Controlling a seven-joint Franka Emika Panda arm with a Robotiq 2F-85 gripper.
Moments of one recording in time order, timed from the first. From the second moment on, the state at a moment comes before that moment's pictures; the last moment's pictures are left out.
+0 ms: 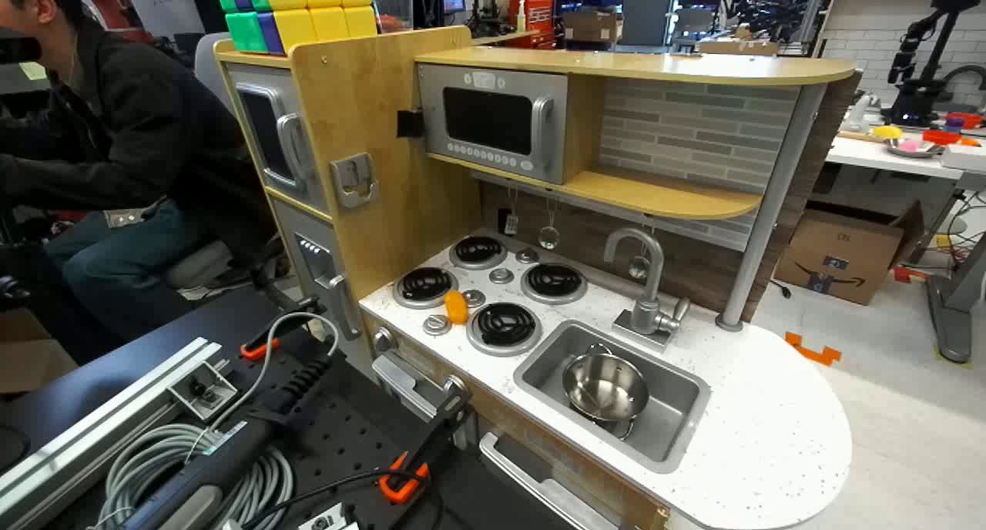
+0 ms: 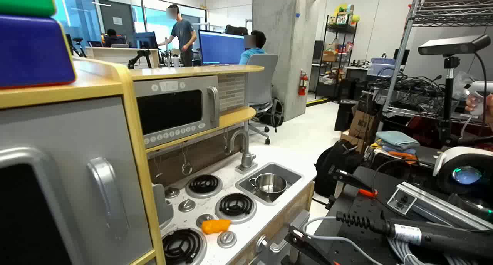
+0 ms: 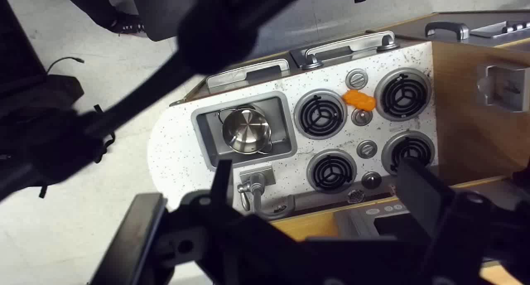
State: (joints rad) arm -0.08 -0.41 0.01 -2.13 -0.05 1.75 0.16
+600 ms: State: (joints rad) arm -0.08 -0.39 0.02 -2.13 -0.06 1.75 0.16
